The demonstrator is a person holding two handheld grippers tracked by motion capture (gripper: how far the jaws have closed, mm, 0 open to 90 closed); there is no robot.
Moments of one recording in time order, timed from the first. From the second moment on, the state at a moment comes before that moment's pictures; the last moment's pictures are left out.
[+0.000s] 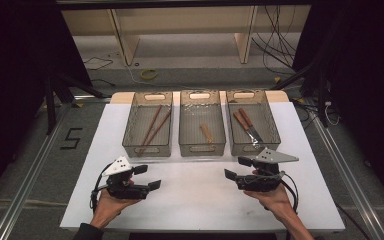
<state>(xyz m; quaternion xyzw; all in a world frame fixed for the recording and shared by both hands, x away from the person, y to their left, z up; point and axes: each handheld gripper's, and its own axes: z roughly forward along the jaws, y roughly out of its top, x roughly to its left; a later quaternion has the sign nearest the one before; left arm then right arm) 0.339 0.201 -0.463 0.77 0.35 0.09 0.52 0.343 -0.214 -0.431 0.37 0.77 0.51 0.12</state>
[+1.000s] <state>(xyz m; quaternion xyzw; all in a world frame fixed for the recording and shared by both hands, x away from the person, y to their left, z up) 0.336 0.200 -0.465 0.77 0.35 0.08 0.52 0.321 -0.238 -0.446 0.38 0.76 0.52 0.14</state>
